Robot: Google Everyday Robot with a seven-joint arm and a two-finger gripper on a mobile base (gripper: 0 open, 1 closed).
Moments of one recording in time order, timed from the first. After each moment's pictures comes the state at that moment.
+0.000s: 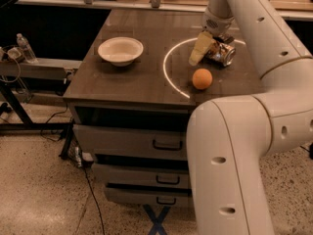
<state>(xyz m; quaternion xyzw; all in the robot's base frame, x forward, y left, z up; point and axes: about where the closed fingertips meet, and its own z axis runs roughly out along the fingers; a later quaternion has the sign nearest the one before) 0.770 -0.192 0.854 -0.44 0.89 -0.03 0.14</state>
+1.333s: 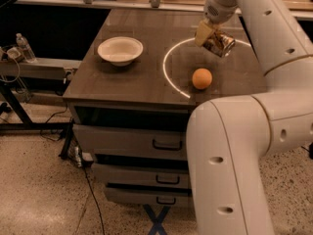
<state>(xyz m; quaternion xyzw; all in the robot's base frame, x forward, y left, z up) 0.782 -0.192 0.894 -0.38 0.90 -0.03 0.20</state>
